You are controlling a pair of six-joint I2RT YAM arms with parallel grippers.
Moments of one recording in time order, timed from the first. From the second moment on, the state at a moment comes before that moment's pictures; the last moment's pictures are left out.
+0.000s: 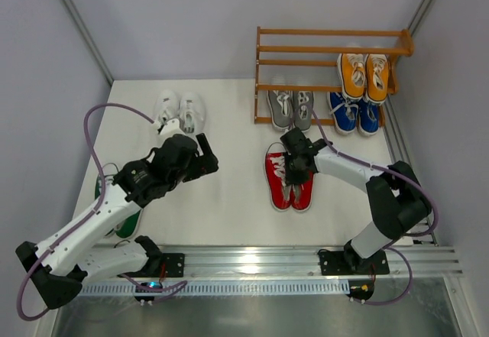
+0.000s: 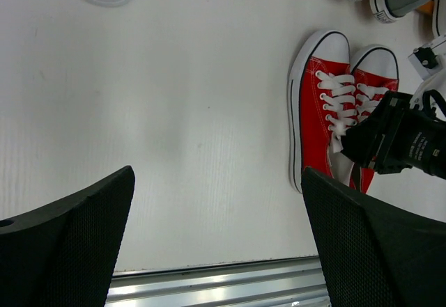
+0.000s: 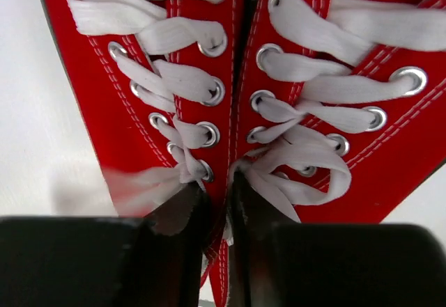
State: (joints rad) left arm -0.80 1.02 1.11 -0.84 -0.42 -0.89; right arm 0.56 1.57 0.95 -0.57 0.00 0.49
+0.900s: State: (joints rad) left arm -0.71 1.03 1.04 -0.70 -0.34 -0.76; right arm 0.60 1.44 1.59 -1.00 0.20 0.33
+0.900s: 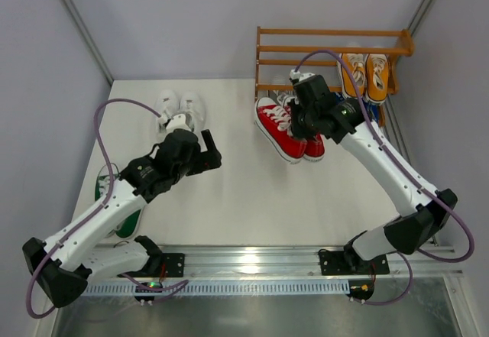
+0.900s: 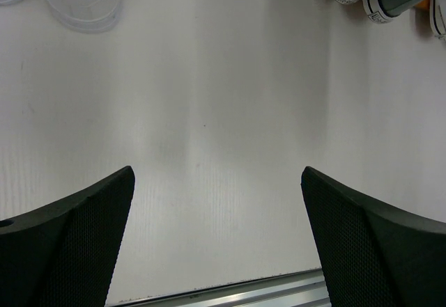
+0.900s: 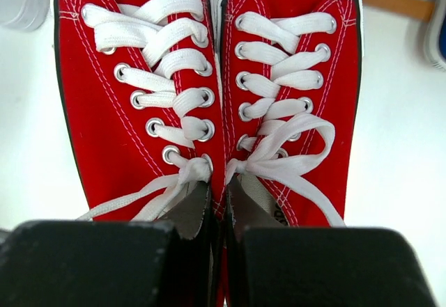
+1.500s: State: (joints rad) left arm -0.71 1.00 1.06 -0.72 -0.35 -0.75; right arm 0.45 1.55 1.64 -0.86 0.23 0.20
